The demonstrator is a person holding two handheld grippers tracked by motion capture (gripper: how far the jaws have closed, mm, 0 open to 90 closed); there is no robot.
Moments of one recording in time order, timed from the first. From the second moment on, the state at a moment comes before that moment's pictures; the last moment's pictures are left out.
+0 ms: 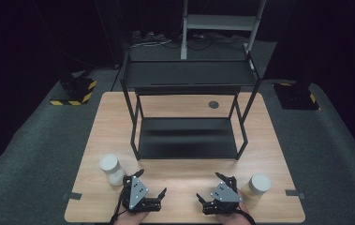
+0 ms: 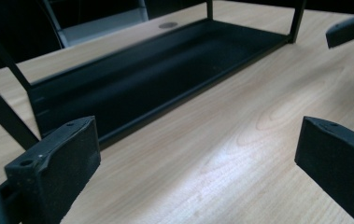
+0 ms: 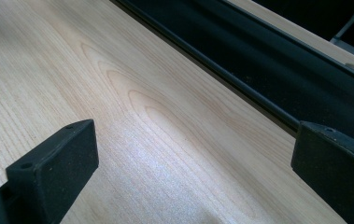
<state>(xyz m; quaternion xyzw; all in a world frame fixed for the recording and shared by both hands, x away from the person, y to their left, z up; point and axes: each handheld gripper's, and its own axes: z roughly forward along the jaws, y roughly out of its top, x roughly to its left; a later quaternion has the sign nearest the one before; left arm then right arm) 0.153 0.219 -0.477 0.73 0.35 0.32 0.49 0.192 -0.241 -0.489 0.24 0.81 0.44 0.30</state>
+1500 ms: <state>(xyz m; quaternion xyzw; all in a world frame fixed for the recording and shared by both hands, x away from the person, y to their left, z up) 0.128 0.274 -0.458 0.65 0.38 0.40 0.53 0.190 -0.239 -0.489 0.22 0.82 0.43 0.31</state>
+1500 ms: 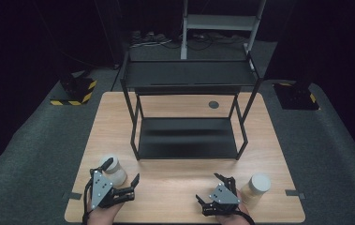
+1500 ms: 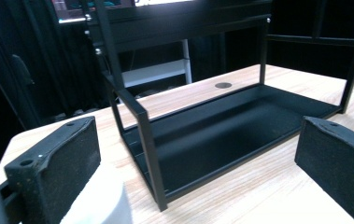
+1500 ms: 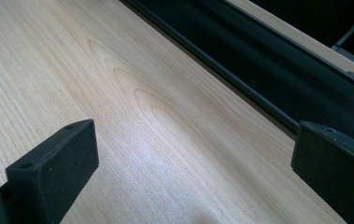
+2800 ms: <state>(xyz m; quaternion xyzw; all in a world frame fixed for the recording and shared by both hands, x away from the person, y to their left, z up) 0.140 0.296 -0.472 0.63 0.45 0.40 0.49 0.189 -0.238 -0.490 0.22 0.82 0.43 0.31</state>
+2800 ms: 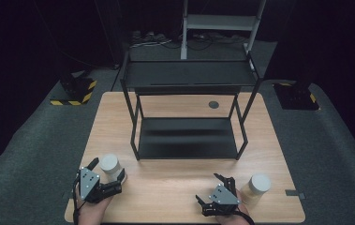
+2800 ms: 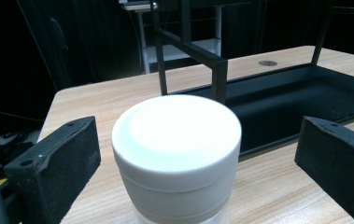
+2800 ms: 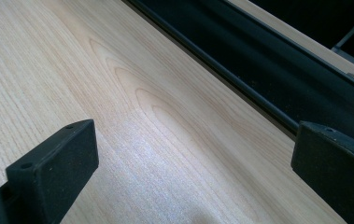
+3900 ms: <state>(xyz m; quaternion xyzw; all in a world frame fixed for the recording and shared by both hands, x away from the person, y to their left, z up) 0.153 0.313 -0.491 0.63 0.48 0.35 0.50 0.189 -0.239 -0.490 0.22 0.82 0.43 0.31</state>
